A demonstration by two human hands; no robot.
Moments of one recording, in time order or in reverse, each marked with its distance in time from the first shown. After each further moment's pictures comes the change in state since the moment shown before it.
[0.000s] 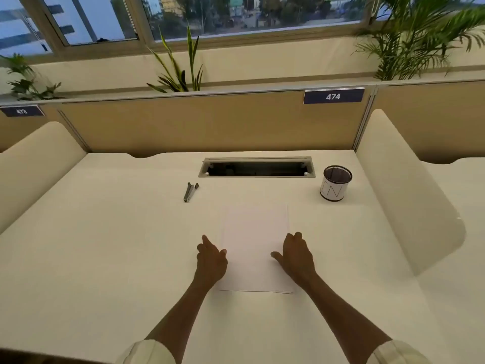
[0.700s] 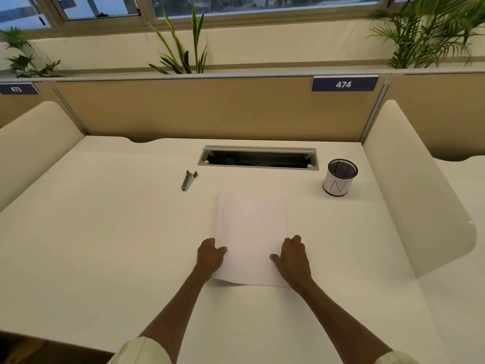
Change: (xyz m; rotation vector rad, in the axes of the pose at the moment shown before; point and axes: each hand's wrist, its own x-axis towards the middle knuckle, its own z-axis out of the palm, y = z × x) left_hand 0.015 -0.003 0.011 -0.292 -0.065 -0.157; right_hand -0.003 0.010 0.023 0.069 -0.047 0.053
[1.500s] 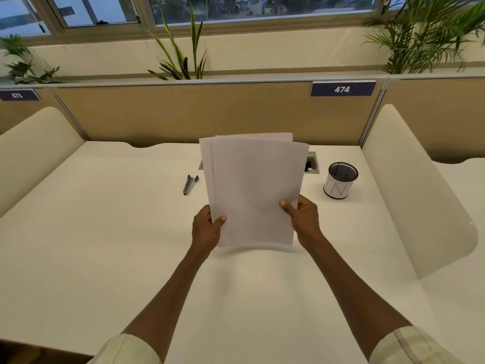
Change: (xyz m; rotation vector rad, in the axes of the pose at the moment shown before) left_hand 0.000 0.053 -0.044 -0.341 0.124 0.348; right_hand 0.055 -0.033 -0.084 1.202 0.128 -0.021
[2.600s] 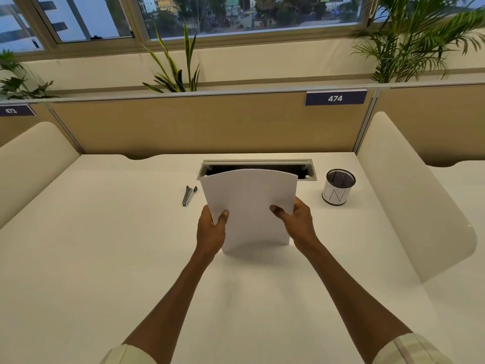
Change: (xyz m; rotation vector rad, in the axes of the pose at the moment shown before) left_hand 0.012 0.021 0.006 -0.081 0.011 0.056; right_hand -0.003 -0.014 0.018 -0.098 -0.039 -0.103
